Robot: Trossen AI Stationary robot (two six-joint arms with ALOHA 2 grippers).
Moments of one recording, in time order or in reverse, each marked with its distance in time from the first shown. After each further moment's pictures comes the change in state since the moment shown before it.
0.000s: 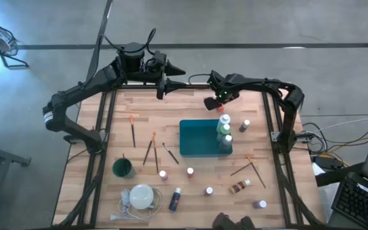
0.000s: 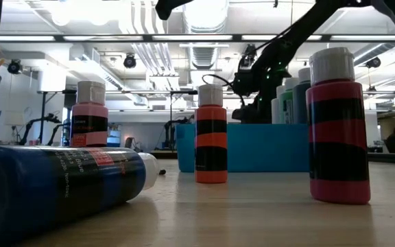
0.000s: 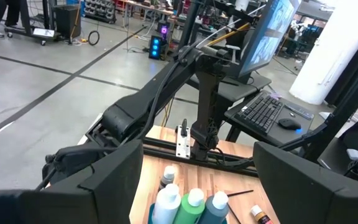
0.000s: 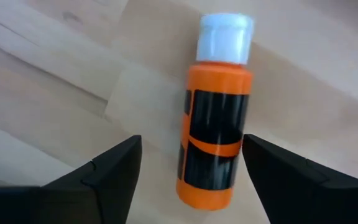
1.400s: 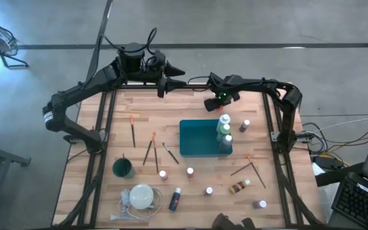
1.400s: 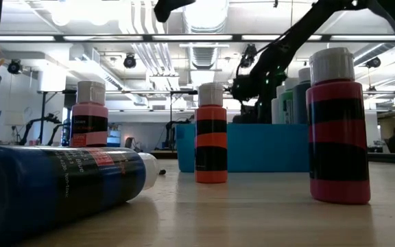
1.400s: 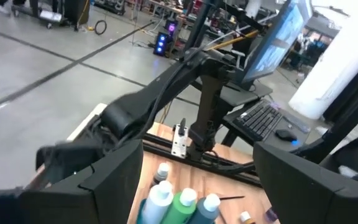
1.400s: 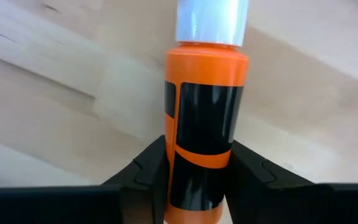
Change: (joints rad) left arm 0.000 -0.001 0.000 -0.009 -0.026 -0.116; right arm 0.006 0.014 -0.004 -0.017 0.023 0.058
